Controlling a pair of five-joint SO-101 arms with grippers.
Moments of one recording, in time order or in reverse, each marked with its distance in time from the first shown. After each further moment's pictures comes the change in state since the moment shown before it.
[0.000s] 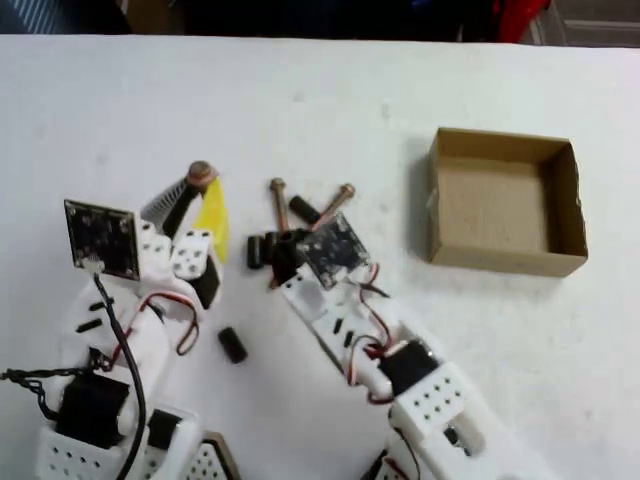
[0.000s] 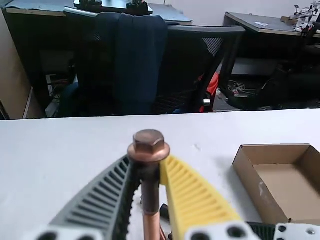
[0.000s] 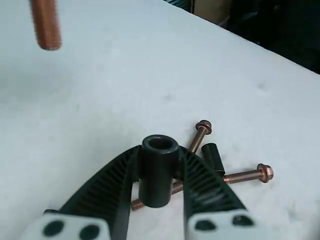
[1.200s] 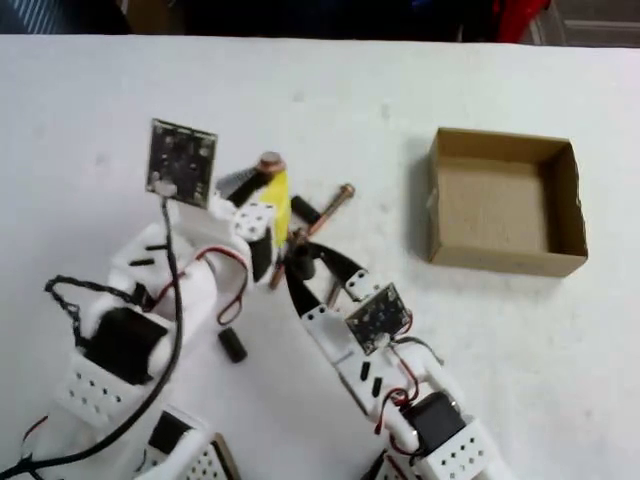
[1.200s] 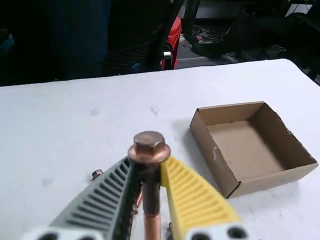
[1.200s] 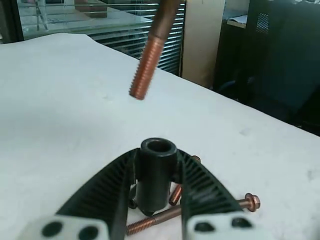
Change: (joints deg) left arm 12.0 23.7 -16.4 5.0 3.8; right arm -0.3 -39.2 20.7 3.8 0.0
